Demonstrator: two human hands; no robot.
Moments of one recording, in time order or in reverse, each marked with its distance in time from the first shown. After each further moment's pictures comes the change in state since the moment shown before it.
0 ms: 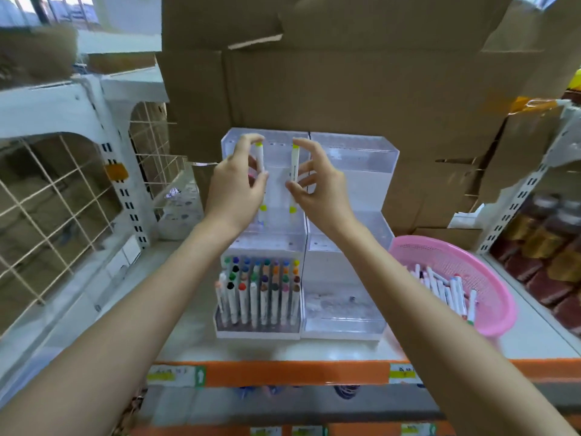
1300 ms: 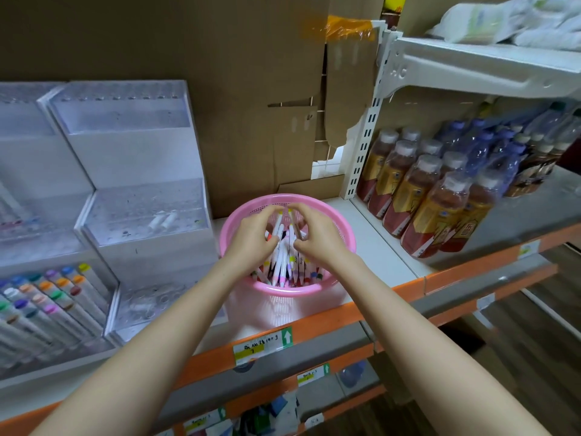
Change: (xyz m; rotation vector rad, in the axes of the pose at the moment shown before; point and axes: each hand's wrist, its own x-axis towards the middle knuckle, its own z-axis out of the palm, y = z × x) left_hand -0.102 0.113 0.290 -0.161 -0.669 -0.034; right_hand -0.142 0.200 -0.208 -0.418 -0.213 0.502
